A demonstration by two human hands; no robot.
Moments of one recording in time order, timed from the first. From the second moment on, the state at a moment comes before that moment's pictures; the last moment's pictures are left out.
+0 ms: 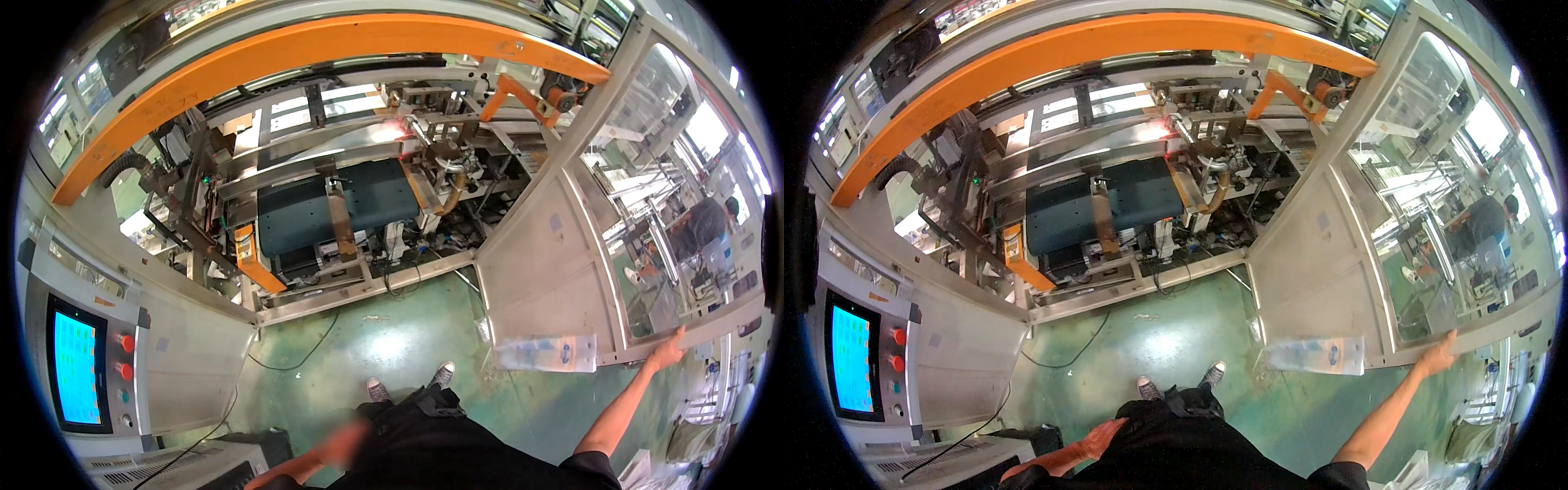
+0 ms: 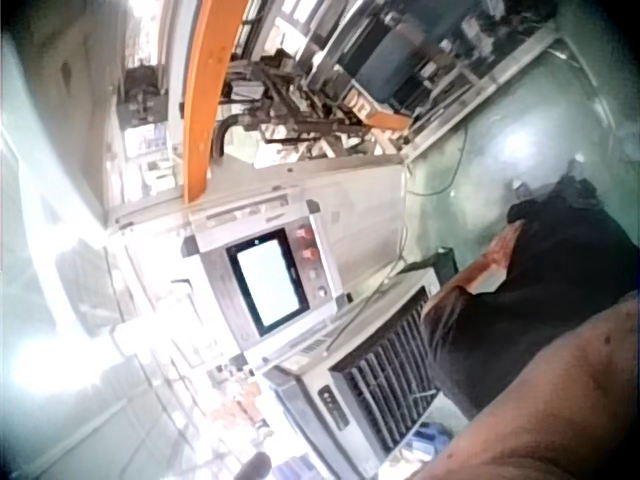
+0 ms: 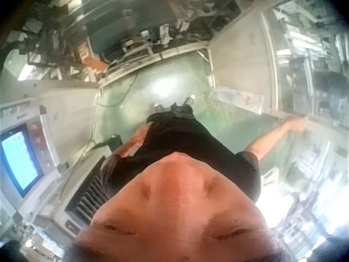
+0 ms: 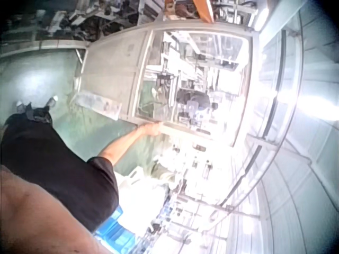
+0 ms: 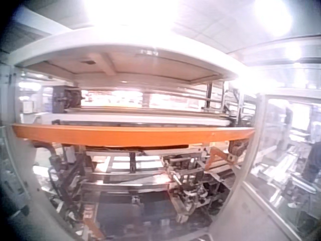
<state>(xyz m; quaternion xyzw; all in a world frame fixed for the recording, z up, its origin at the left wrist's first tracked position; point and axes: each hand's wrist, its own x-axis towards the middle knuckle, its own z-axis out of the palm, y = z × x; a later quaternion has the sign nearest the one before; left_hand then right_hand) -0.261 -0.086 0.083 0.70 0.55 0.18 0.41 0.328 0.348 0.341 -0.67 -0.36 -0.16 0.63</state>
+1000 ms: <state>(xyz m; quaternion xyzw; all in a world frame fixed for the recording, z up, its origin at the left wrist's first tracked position) -0.261 -0.107 0.035 0.74 0.54 0.17 0.36 0.381 0.366 0.320 -0.70 -0.34 -0.23 0.58</state>
